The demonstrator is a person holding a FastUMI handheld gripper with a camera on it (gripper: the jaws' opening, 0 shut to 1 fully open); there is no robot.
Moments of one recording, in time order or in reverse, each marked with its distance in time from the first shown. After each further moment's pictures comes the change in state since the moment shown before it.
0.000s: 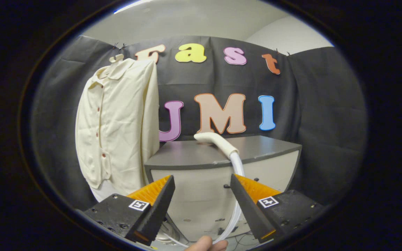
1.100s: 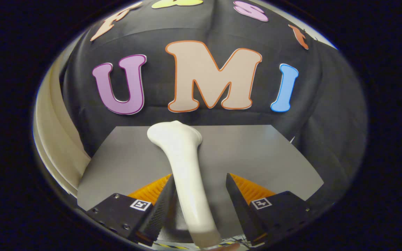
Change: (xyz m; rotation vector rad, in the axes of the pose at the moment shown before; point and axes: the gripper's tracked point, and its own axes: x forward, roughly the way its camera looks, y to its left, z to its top) arm 0.249 -0.066 -0.005 -0.085 0.516 -0.099
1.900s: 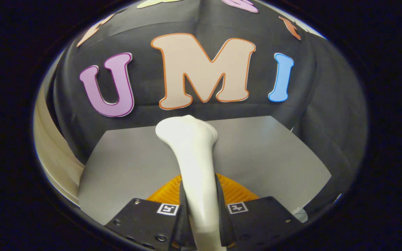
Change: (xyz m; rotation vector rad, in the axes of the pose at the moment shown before) arm 0.009 -0.006 0.008 0.080 -0.019 -0.029
